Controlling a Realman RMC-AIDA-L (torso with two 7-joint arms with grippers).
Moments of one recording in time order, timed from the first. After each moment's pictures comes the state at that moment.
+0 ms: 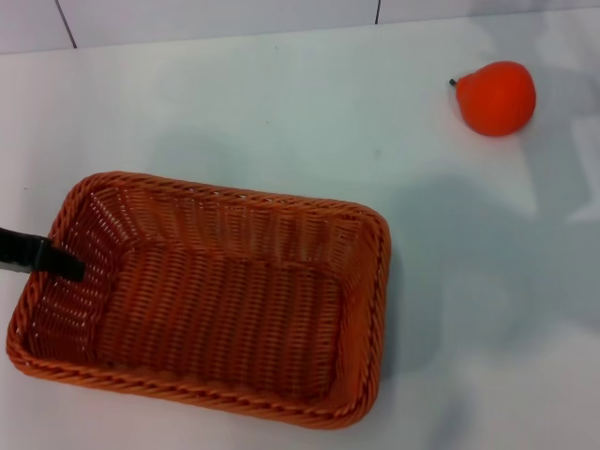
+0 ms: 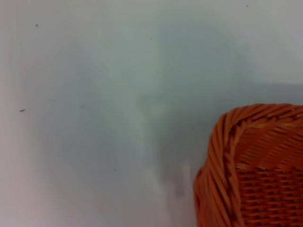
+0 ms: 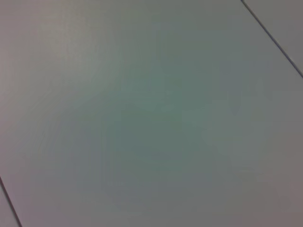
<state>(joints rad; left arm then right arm) -0.60 -2.15 0.75 1.27 2.78 1.76 -2.50 0.65 2.09 -0.54 -0.08 -0.55 -1.18 -2.45</state>
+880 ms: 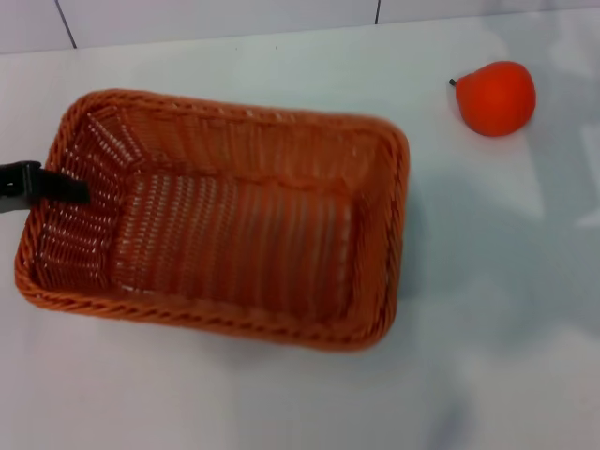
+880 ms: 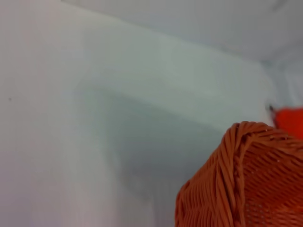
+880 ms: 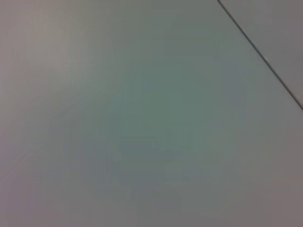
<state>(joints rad) -0.59 -2.15 0.49 1.25 2.54 1.75 -2.50 0.64 2.09 -0.52 -0.07 -0.55 -1.16 -2.45</state>
